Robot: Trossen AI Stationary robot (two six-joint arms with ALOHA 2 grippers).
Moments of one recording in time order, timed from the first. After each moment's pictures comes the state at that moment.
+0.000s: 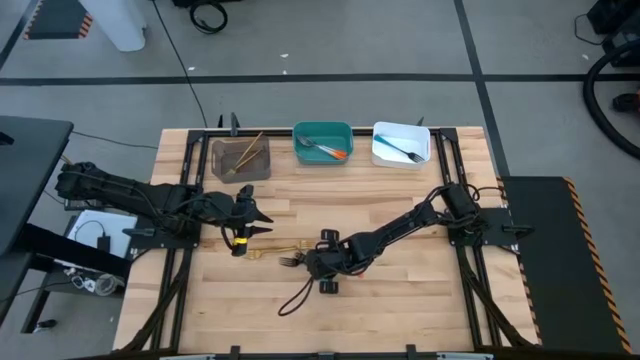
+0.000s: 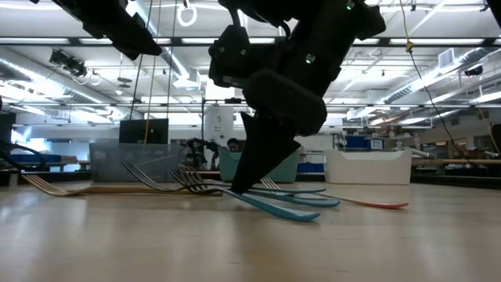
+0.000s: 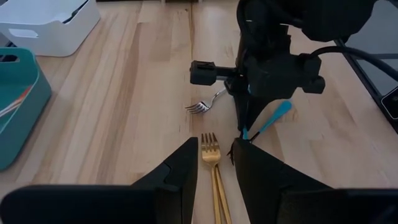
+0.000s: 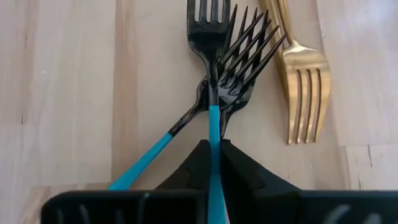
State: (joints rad) left arm -0.20 0.92 0.67 -0.30 -0.16 -0.09; right arm 0.32 2.12 1.42 -0.37 0.26 0.29
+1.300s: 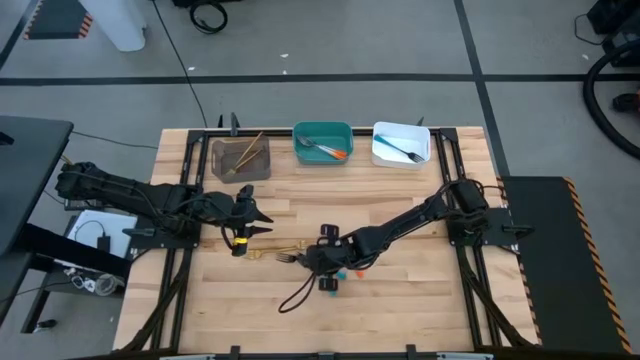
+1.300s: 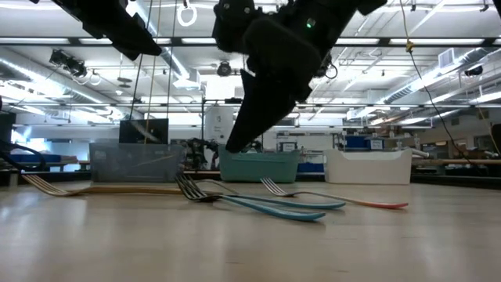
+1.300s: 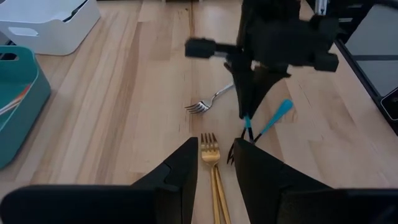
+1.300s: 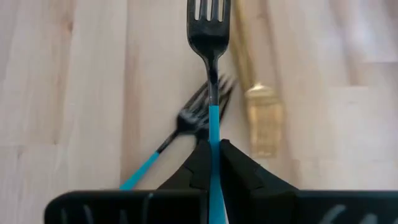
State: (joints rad) left arm -0.20 0.92 0.67 -0.30 -0.16 -0.10; right arm 0.31 2.02 1.42 -0.39 0.29 0.26
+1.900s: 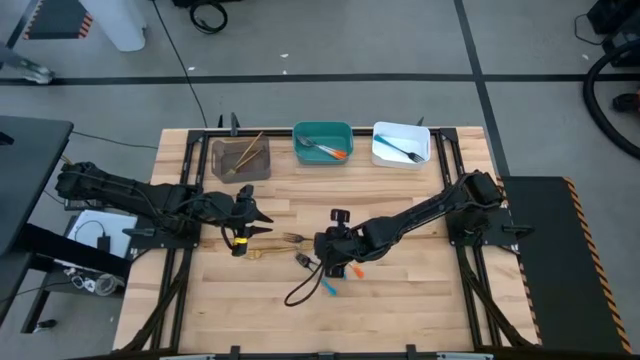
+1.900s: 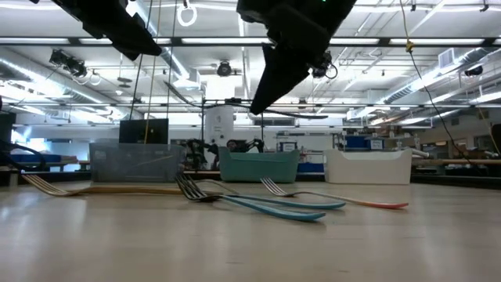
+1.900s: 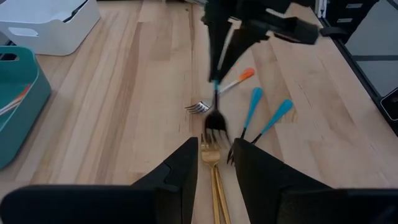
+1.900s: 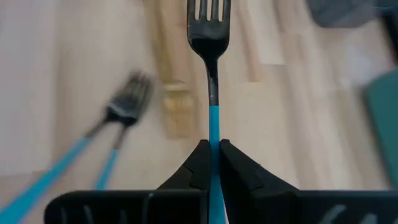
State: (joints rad) left arm -0.20 0.92 0.67 -0.30 -0.16 -0.10; right arm 0.31 1.91 1.42 -0.57 0.49 0.24
